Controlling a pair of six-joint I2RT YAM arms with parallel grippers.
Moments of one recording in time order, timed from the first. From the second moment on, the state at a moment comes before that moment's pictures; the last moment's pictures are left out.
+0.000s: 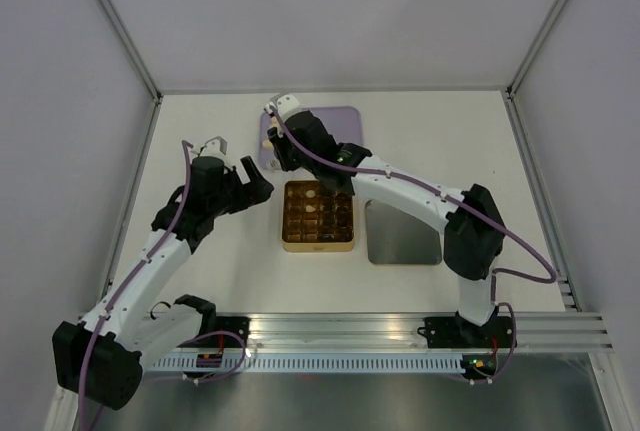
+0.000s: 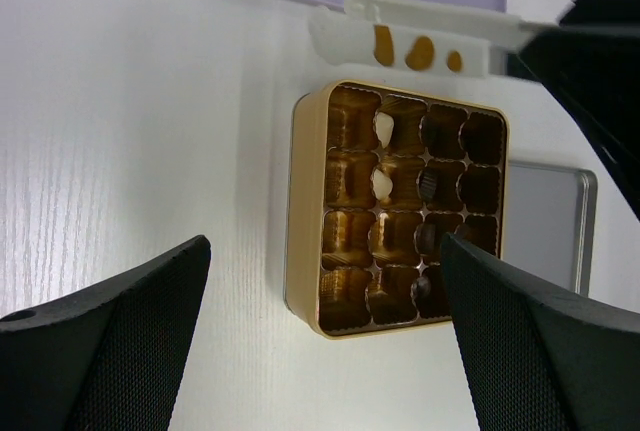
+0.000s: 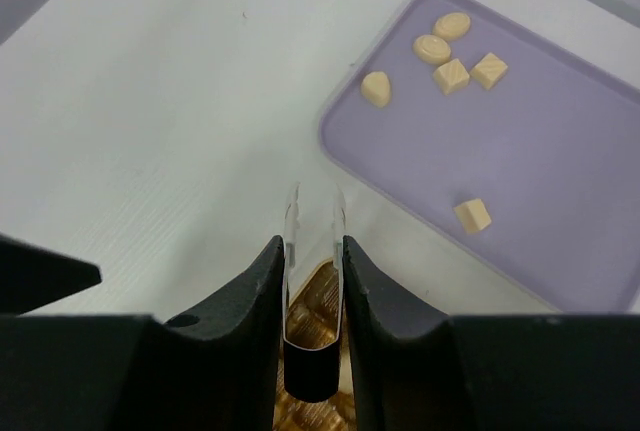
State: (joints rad) left arm -0.32 0.98 0.78 -0.41 0.00 -0.60; right arm 0.92 1.87 1.66 -0.22 0.23 0.15
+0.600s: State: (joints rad) left arm -0.32 0.93 0.78 -0.42 -0.03 -0.60; right arm 0.82 2.23 1.93 -0.18 0.14 0.11
